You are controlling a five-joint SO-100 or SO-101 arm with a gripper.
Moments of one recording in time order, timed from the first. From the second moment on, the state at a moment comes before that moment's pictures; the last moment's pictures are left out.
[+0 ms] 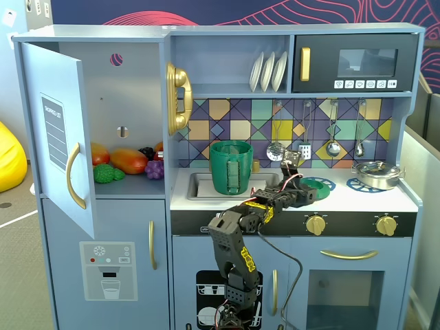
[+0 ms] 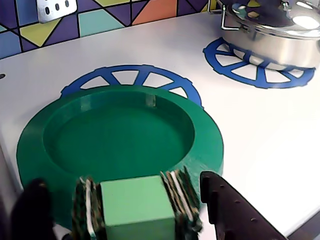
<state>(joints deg) 32.6 110.7 115.7 -0.7 -96.5</state>
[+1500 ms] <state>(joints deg) 9.7 112.3 79.9 24.7 -93.1</state>
